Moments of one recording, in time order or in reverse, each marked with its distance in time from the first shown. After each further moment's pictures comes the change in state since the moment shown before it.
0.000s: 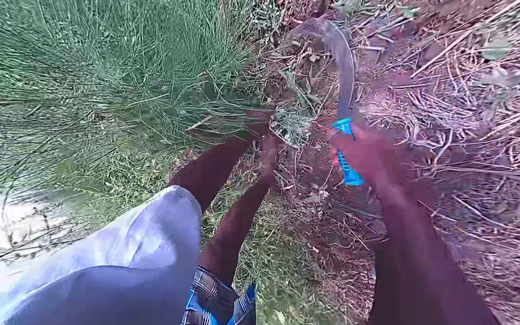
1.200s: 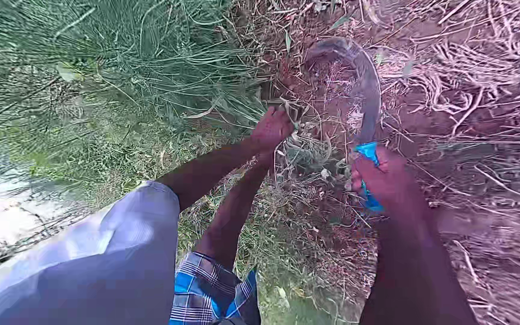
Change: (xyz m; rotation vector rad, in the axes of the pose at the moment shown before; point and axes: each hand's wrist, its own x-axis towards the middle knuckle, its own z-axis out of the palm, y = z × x) left_hand -0.008 -0.027 0.103 0.363 0.047 0.626; right_hand -0.067 0.099 0.002 -0.134 0.100 0.012
